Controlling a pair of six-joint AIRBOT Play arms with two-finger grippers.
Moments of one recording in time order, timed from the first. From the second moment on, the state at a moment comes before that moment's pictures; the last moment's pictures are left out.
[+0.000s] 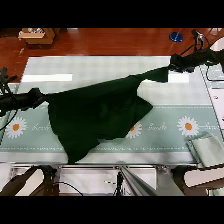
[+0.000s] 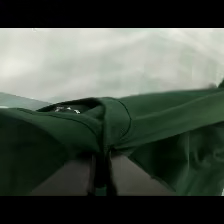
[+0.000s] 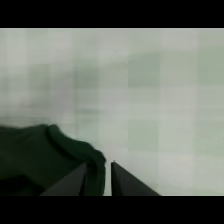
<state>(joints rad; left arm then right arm) 0.34 -0.98 0.74 0.81 -0.99 -1.27 -0.14 -1.67 1.62 -1.07 1.14 1.43</state>
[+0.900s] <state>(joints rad) 0.57 -0.98 0.59 1.08 -1.41 -1.25 -0.25 -1.60 1.55 -1.22 1.42 1.27</state>
